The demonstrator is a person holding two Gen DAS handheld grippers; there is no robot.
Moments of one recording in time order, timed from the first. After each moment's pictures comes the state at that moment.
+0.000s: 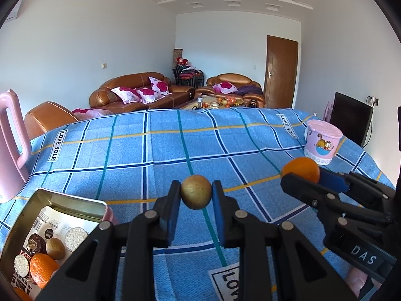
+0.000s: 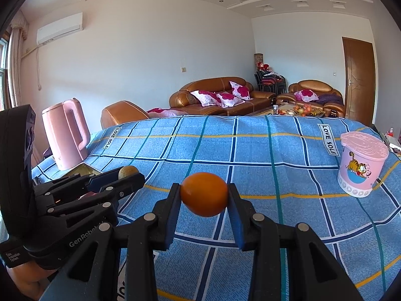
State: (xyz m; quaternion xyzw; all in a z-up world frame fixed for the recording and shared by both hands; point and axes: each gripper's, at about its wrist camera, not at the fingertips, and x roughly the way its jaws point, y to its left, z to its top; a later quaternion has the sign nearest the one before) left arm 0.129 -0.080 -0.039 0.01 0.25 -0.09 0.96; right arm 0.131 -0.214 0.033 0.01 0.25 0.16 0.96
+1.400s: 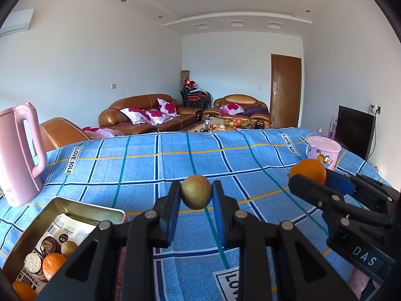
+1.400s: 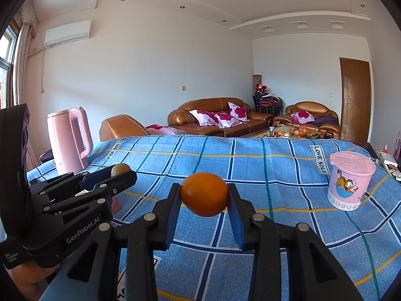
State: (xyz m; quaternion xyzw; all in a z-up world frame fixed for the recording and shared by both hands) left arm 0.100 -0.076 -0.027 0.01 0.18 -0.07 0.98; right arm 0.103 -0.213 0.042 -0.01 0.18 0.15 0.97
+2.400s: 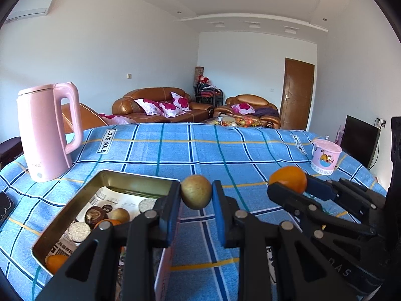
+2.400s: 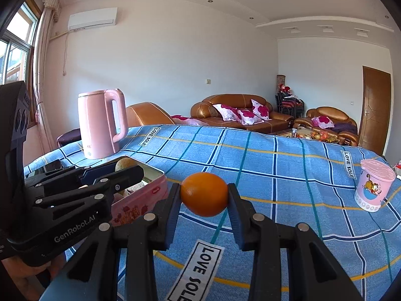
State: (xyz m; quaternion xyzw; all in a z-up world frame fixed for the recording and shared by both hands) left arm 0.043 -0.011 -0.024 -0.03 0.20 -0.04 0.98; right arm 0.068 -0.139 0.042 -0.04 0.19 0.22 0.96
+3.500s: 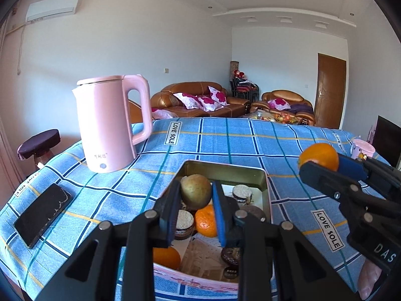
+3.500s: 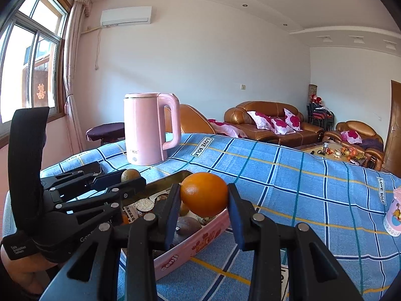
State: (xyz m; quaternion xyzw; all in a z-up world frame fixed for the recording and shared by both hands) left arm 0.011 0.079 -0.019 -0.02 0.22 0.07 0.97; right arm 0.041 -0.052 0.066 -0.06 0.18 0.30 0.93
